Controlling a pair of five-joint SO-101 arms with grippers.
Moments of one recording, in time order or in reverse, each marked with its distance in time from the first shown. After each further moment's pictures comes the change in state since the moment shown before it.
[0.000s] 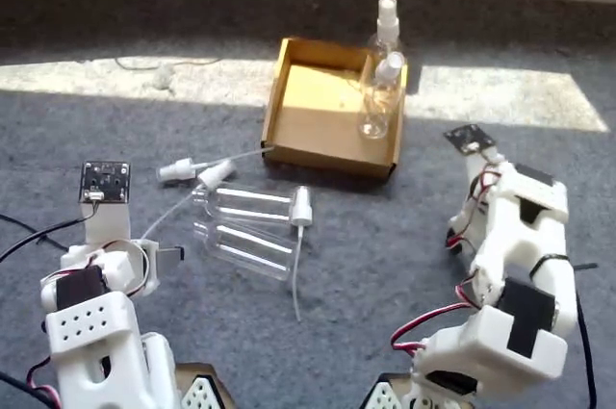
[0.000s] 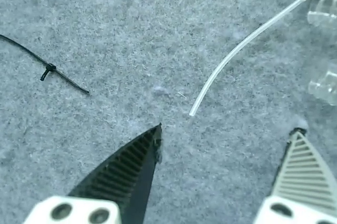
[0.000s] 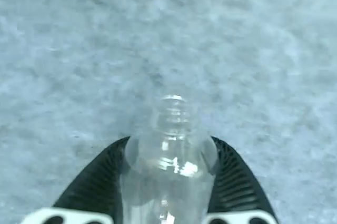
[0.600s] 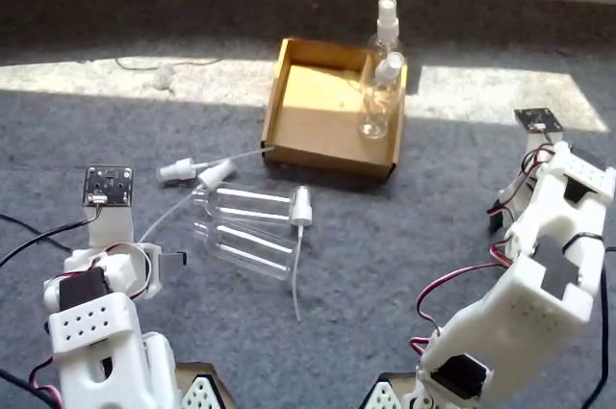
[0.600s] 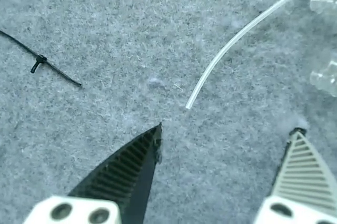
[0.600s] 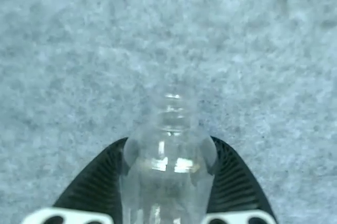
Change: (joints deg) left arm 0.0 0.0 1.7 -0.2 0.0; right arm 7.0 21.0 -27.9 7.7 -6.8
